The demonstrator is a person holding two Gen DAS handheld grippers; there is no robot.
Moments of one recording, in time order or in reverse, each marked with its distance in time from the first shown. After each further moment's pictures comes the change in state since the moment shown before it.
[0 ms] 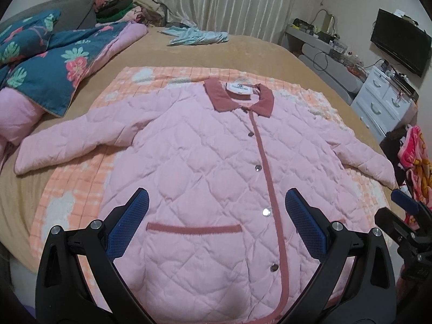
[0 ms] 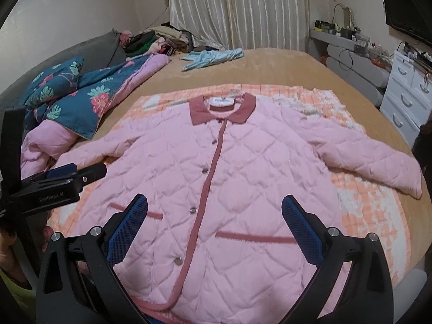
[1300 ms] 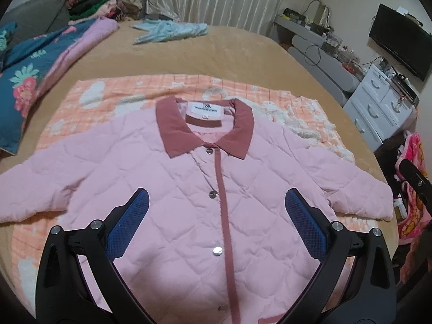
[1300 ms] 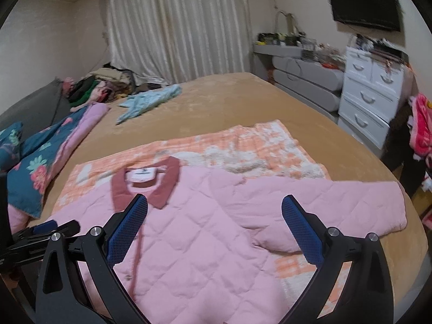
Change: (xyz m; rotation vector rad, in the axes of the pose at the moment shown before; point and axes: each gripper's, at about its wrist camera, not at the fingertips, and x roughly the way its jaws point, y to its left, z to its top) left arm 0.133 -0.072 0.122 0.011 0.079 -0.075; right arm 0.078 -0.155 0.127 0.224 -0.143 -0.225
